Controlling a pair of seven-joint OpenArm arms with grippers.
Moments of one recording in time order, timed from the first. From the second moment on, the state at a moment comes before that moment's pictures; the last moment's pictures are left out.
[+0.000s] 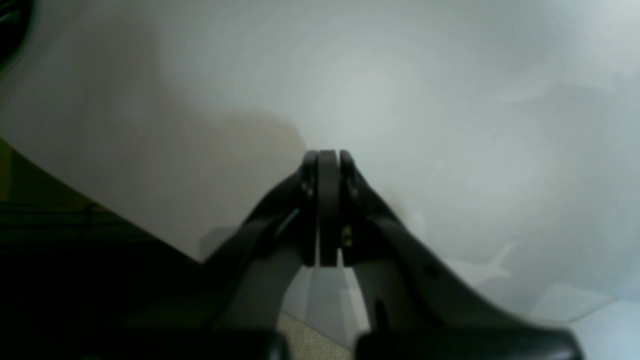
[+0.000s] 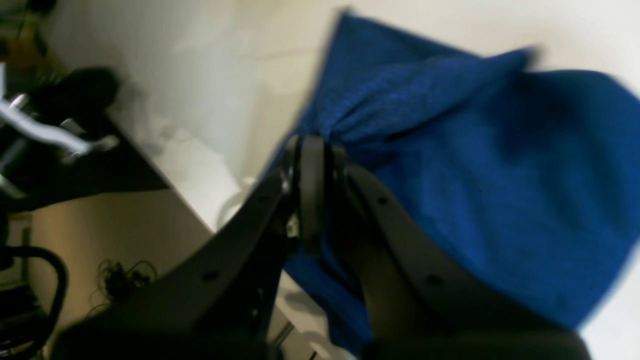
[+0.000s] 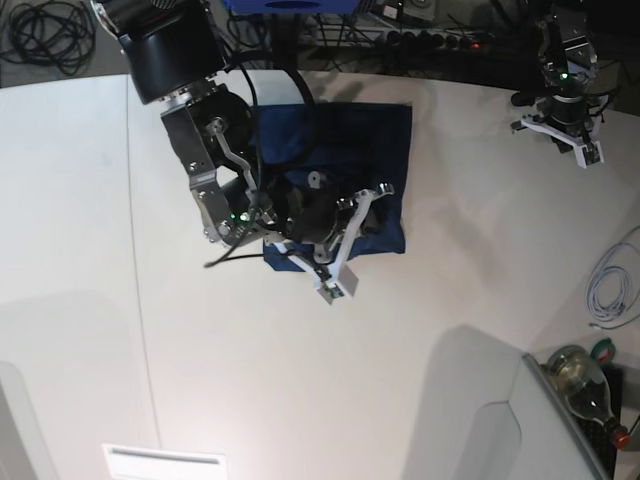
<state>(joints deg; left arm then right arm) 21.4 -13.0 -25.6 74.1 -6.9 -0.5 12.8 6.2 -6.9 -22.2 78.5 25.2 11.9 -55.6</state>
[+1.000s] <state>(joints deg) 21.4 -13.5 -26.2 68.9 -6.7 -0.1 11.0 -3.3 0.9 -20.1 100.4 24.6 5.3 -59.1</state>
